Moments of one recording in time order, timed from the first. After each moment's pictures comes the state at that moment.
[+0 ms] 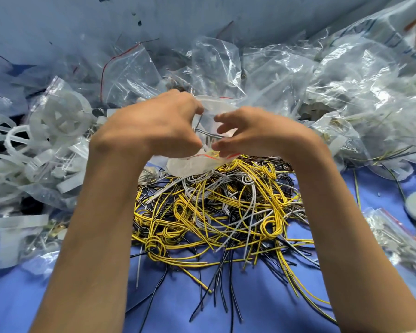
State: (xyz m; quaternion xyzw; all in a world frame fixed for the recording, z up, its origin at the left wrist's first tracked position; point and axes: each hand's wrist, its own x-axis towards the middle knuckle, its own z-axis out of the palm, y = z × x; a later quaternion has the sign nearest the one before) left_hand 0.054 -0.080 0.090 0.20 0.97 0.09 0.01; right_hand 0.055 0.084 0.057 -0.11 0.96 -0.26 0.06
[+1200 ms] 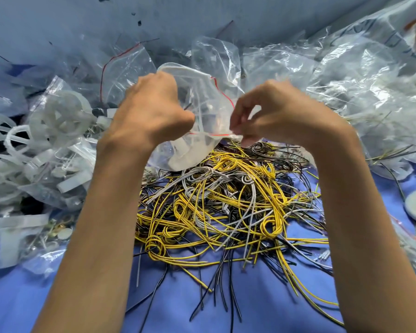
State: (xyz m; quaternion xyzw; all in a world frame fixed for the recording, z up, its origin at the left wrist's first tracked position) left_hand 0.038 -0.081 0.082 0.11 0.96 0.18 -0.15; right_hand 0.070 0.101 0.080 -0.12 0.95 -0.29 -0.04
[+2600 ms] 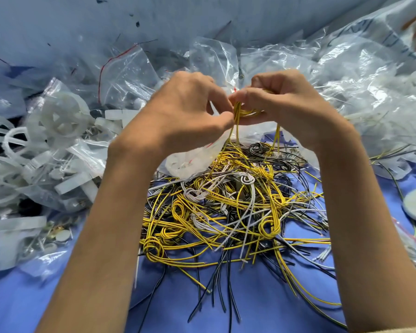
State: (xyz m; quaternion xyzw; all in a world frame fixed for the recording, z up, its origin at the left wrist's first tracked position) left_hand 0.056 -0.061 0.088 0.33 0.90 0.27 -0.11; right_hand 0.068 0.109 0.074 -0.15 0.80 -0.58 -0.07
